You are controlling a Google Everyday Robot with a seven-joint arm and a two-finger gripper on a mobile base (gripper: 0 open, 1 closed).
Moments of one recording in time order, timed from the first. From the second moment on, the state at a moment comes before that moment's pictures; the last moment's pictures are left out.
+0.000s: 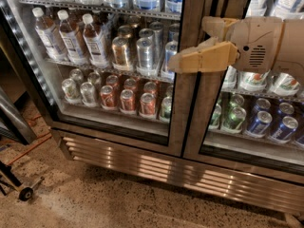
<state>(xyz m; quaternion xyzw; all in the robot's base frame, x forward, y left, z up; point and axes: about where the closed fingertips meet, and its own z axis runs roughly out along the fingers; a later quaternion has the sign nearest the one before) 0.498 -0.073 1.031 -0.39 0.65 0.36 0.55</state>
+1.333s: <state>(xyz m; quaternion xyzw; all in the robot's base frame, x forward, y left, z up) 0.498 -0.073 1.031 -0.39 0.65 0.36 0.55</state>
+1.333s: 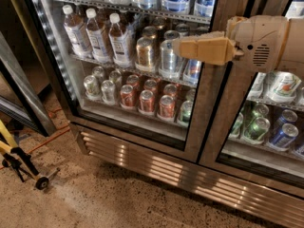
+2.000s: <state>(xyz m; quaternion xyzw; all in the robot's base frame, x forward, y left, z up) 0.498 -0.073 1.031 -0.39 0.65 0.36 0.55</state>
